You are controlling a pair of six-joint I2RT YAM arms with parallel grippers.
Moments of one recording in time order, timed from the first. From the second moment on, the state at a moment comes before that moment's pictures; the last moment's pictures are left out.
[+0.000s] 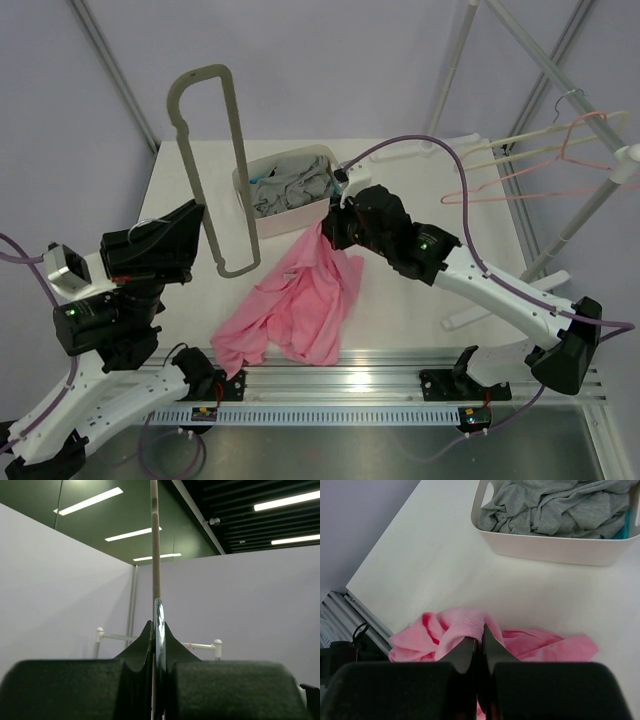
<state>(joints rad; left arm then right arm) -0.82 0.49 0.86 0.64 0.05 -0.24 0.91 1.33 1.28 -0.34 0.12 0.40</state>
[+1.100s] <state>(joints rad) -0.82 0.26 1.02 -0.22 0.24 -0.26 0.69 1.51 1.83 -0.75 0.31 0.30</state>
